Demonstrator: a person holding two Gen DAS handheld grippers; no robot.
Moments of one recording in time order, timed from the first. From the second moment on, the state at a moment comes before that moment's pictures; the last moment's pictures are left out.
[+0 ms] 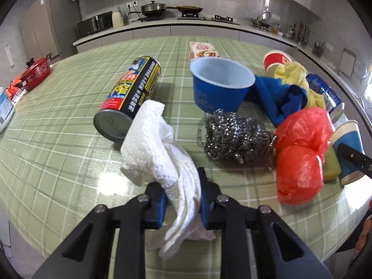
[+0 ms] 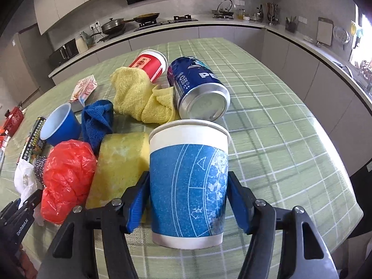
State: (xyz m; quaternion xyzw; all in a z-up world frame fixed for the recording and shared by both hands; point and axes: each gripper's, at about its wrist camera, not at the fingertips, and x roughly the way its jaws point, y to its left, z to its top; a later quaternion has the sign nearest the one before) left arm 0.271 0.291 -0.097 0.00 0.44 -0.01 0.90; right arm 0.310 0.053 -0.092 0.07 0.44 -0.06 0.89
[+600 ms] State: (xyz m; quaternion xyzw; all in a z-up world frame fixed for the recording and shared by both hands) left arm 0.233 0.186 -0.024 0.01 0.38 -0.14 0.92; right arm 0.252 -0.055 -0.034 0.10 0.38 -0.12 0.91
